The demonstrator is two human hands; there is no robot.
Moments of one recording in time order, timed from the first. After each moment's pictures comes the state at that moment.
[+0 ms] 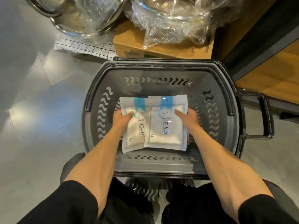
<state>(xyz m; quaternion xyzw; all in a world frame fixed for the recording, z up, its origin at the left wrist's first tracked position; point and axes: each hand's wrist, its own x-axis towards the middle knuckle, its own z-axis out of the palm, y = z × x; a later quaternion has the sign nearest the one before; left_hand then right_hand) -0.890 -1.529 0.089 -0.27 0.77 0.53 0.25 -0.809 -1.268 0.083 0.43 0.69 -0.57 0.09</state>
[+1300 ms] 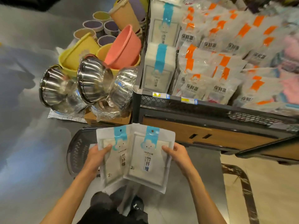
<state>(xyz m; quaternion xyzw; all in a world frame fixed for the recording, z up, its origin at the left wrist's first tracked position) -0.654 -1.360 0.718 -0.13 0.71 0.64 0.27 -0.523 -1.079 0.754 0.33 0.68 -0.66 0.04</state>
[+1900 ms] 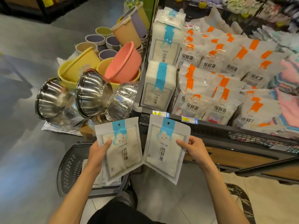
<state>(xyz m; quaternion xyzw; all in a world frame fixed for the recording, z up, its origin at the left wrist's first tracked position) -0.735 -1.310 0.731 -0.14 0.64 0.72 0.21 -0.591 -0.999 0.817 0.32 0.72 -0.61 -0.02</state>
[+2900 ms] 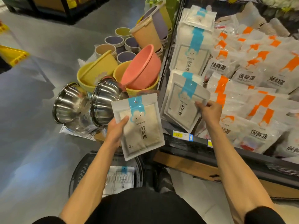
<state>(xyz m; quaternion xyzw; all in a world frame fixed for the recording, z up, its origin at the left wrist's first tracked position) -0.919 -1.248 0.745 -0.12 0.62 0.76 0.18 -0.862 -0.892 0.785 0.35 0.77 -0.48 -0.23</state>
